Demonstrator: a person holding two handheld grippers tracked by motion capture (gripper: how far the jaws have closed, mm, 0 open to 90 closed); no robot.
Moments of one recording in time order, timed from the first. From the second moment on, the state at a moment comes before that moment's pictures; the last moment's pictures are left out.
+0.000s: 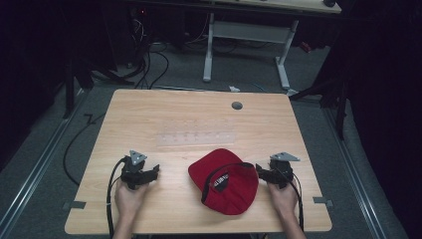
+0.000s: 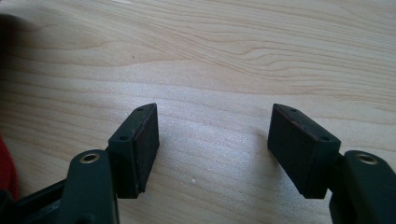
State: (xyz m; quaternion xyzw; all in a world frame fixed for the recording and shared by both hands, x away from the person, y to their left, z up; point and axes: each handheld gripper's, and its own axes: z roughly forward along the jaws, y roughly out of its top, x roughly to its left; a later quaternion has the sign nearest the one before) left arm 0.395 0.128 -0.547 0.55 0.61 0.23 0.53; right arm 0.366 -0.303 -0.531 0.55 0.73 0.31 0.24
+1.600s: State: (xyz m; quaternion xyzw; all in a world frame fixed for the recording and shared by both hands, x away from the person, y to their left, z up) left arm 0.394 0.127 -0.547 0.55 0.61 0.23 0.53; right arm 0.325 -0.325 -0.488 0.52 0.69 0.45 0.20
